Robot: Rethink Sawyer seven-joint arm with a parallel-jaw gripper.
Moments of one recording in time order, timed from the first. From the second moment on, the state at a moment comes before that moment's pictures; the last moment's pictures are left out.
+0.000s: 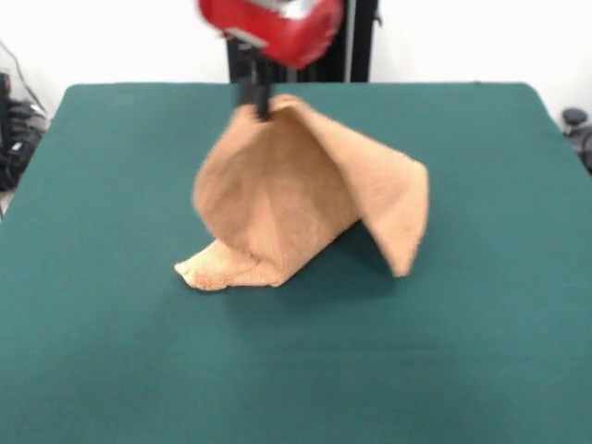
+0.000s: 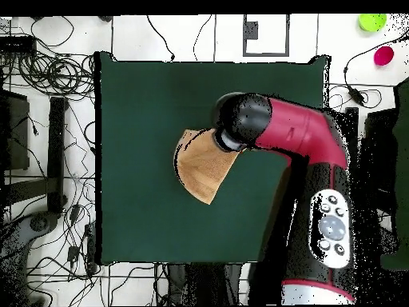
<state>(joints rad) -0.19 -0.59 -0.12 1.25 -0.03 0.95 2.14</state>
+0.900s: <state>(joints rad) -0.32 -0.40 -0.03 1.05 -0.12 0.98 2.13</state>
